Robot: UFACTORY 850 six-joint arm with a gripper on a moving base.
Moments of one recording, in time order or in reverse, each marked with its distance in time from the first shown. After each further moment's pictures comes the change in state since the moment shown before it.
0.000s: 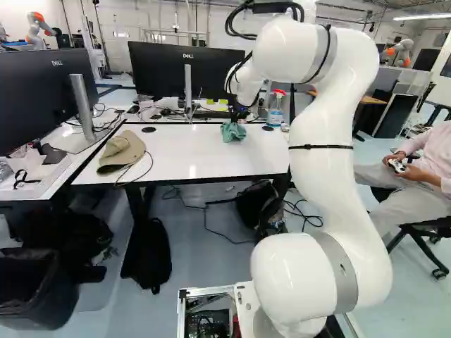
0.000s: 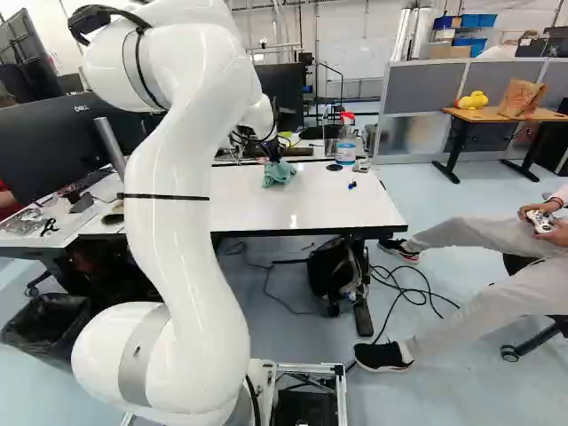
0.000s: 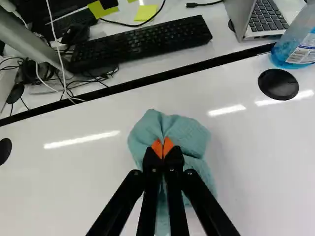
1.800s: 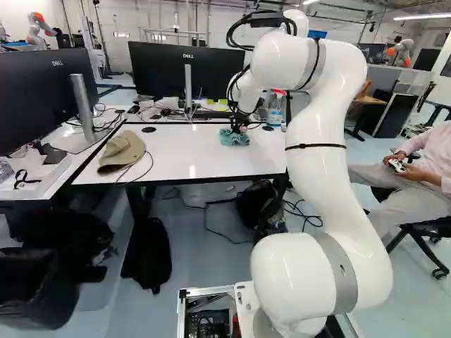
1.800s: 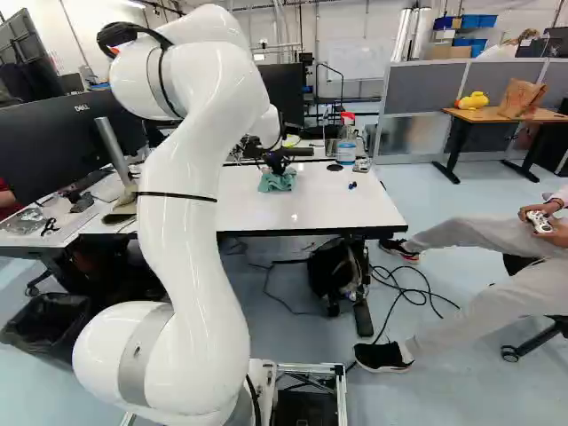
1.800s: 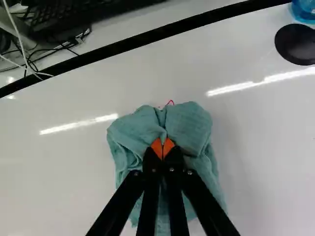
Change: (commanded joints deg) arm -2.0 -4.7 -2.6 0.0 -6.2 0.0
